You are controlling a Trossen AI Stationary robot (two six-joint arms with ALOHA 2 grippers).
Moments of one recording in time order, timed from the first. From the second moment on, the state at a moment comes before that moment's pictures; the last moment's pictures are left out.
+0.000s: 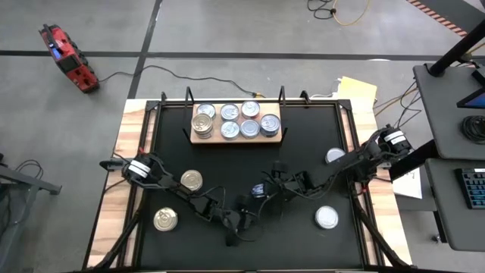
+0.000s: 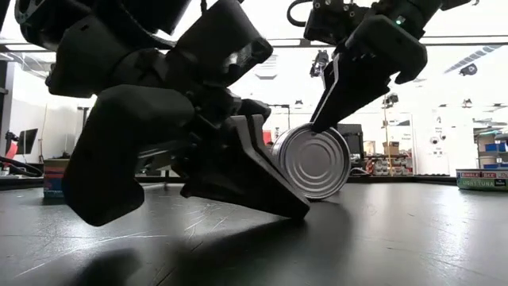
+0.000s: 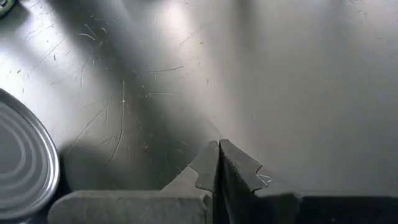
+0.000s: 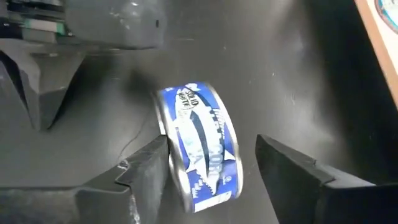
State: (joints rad) left arm -0.46 2.09 1.04 0.42 -0.27 0.07; right arm 0.32 1.65 1.01 -0.31 0.36 0.23
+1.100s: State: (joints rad) left arm -0.47 1.57 0.42 0.90 -0.37 0.11; right arm 0.25 1.77 1.01 -0.26 0.21 0.16
